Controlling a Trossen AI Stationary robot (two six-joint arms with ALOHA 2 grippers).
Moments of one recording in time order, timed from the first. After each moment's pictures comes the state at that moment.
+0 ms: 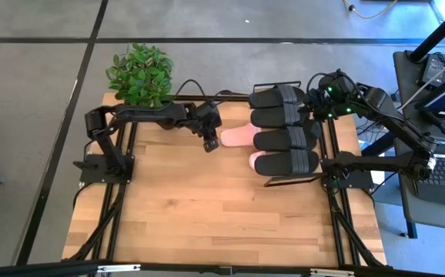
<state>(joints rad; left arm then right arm) 0.38 1.73 1.19 -0.47 0.09 -0.06 -0.64 1.00 1.27 -1.16 -0.22 -0.13</state>
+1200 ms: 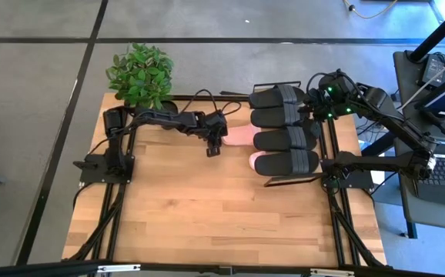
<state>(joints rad) 0.34 1.91 1.19 -0.33 -0.03 0.19 -0.64 1.00 1.27 -1.15 -0.22 -0.11</state>
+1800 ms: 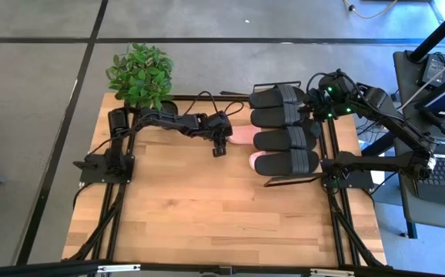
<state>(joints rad) 0.33 1.96 1.19 -0.16 -0.03 0.19 -0.64 1.00 1.27 -1.15 -0.22 -0.11</state>
